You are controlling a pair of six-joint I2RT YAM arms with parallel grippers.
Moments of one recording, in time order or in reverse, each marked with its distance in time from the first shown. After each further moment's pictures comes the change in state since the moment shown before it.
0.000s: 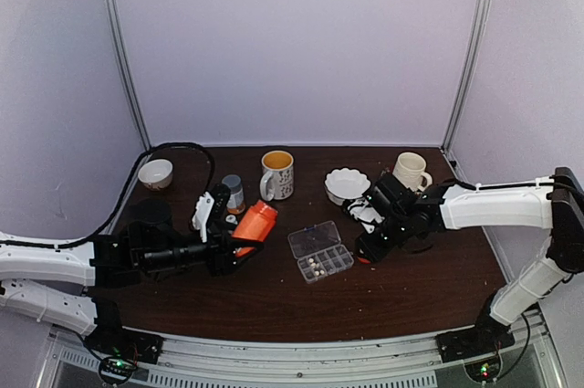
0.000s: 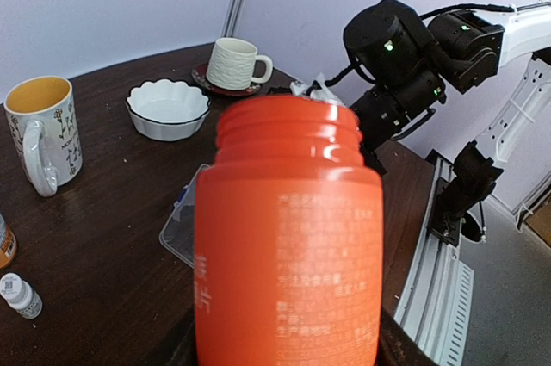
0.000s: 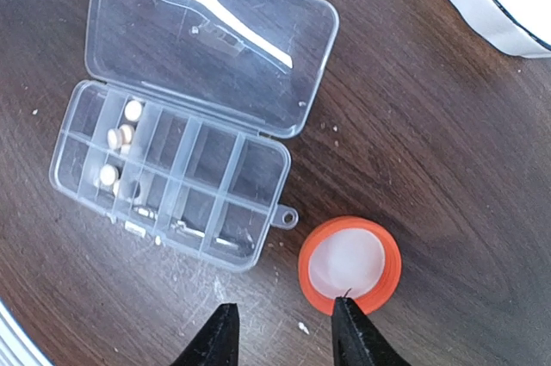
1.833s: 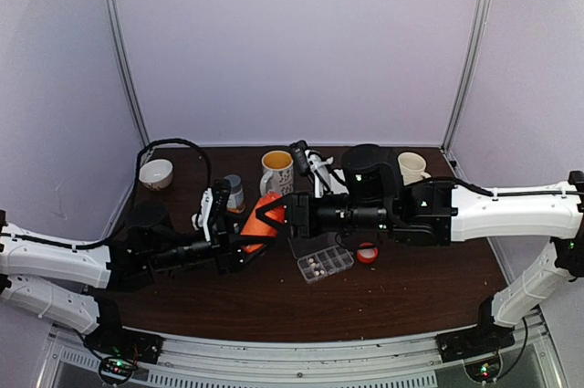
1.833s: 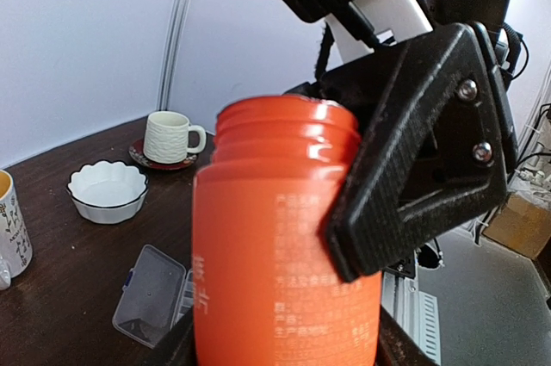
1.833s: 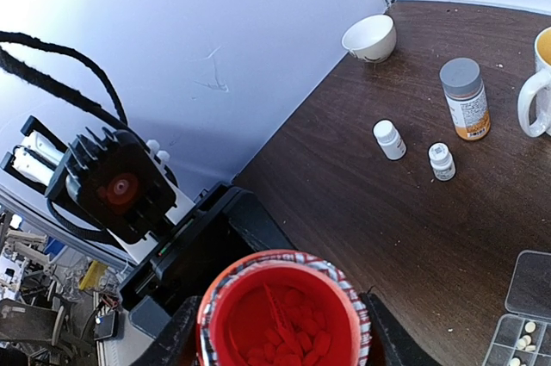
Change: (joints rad) left arm 0.000 0.112 -0.046 0.392 0.155 0.051; right arm 0.383 -0.016 0.266 0.483 -0.084 0.601
